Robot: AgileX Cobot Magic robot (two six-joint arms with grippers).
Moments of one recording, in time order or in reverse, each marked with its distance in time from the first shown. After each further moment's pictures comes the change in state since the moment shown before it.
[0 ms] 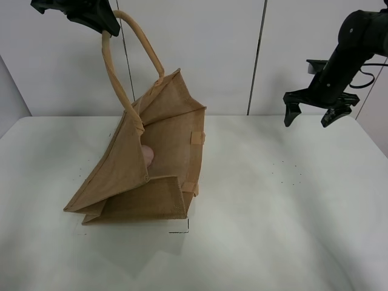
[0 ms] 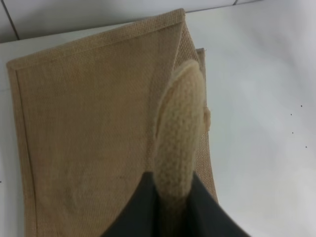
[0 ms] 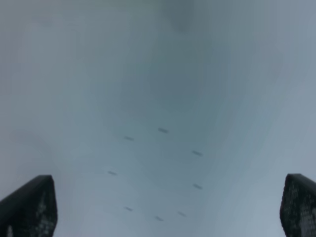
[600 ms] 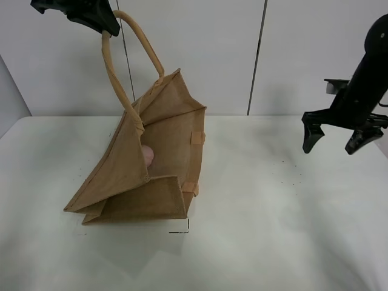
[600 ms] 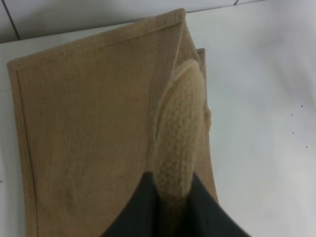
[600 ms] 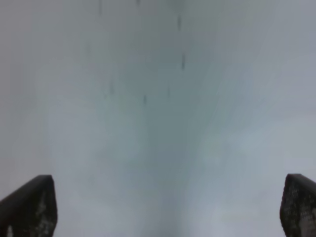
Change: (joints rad) left arm 0.000 0.000 0.000 0.000 0.000 0.000; right arm -0.016 -0.283 0.411 -0.002 0.064 0.000
